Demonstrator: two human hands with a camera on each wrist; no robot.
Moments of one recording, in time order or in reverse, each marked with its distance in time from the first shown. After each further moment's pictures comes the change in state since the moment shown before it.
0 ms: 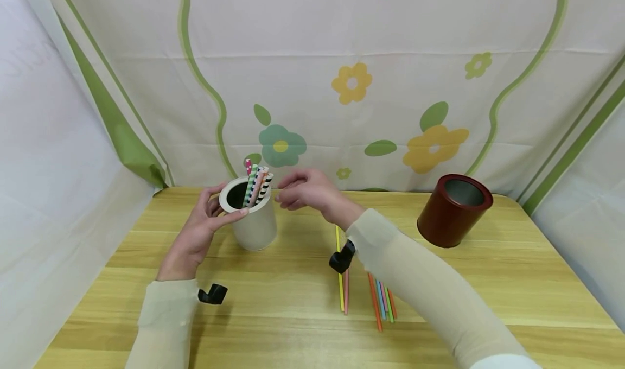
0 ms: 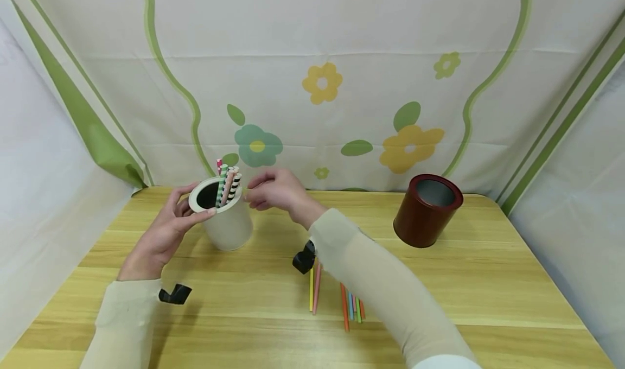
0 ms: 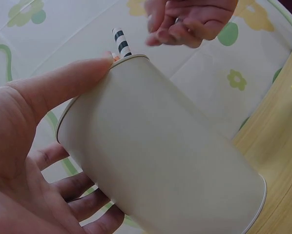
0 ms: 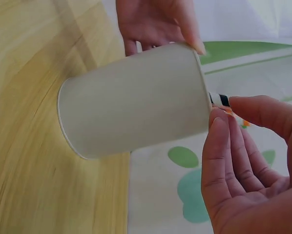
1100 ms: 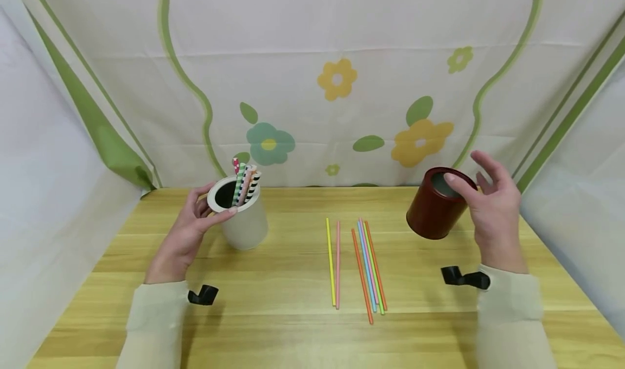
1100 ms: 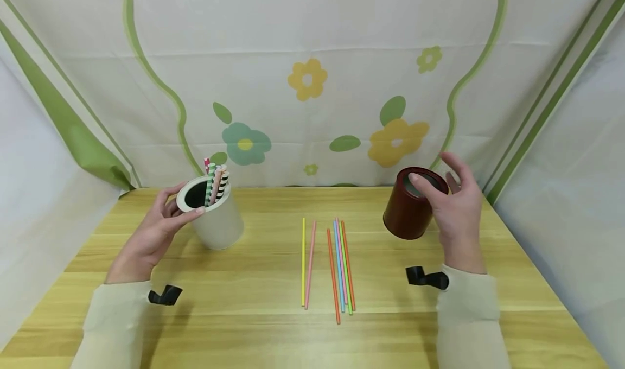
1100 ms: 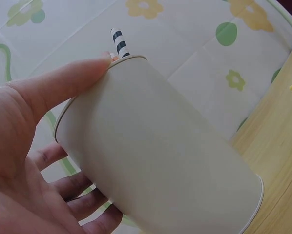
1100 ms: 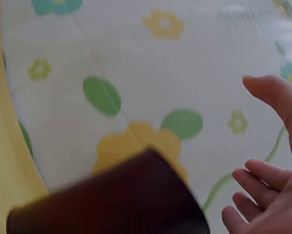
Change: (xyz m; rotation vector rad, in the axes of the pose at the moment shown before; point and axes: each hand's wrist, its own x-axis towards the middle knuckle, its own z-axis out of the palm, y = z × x) left_hand 0.000 0.000 -0.003 -0.025 -0.012 0.028; right_hand -0.181 0.042 -0.196 0.150 0.919 -0.309
